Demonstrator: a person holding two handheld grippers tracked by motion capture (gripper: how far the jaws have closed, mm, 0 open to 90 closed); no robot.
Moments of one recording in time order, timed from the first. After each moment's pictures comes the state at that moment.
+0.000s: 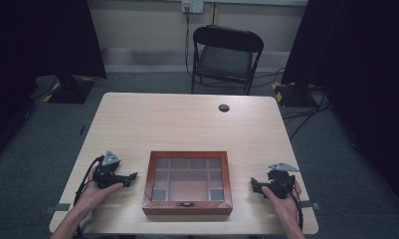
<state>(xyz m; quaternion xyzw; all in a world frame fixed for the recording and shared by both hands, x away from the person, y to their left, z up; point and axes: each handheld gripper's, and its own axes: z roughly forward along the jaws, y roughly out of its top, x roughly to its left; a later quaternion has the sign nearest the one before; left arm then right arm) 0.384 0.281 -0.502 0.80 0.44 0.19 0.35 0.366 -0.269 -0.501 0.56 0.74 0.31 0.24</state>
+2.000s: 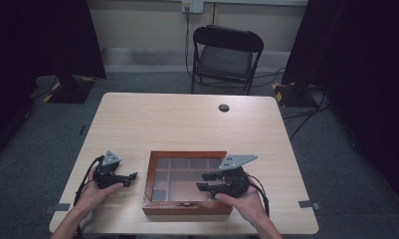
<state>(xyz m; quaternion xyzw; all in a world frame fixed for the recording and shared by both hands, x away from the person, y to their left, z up) 0.384 0.281 -0.502 0.80 0.44 0.19 0.35 0.338 -0.125 -0.405 0.25 0.84 0.48 0.02</state>
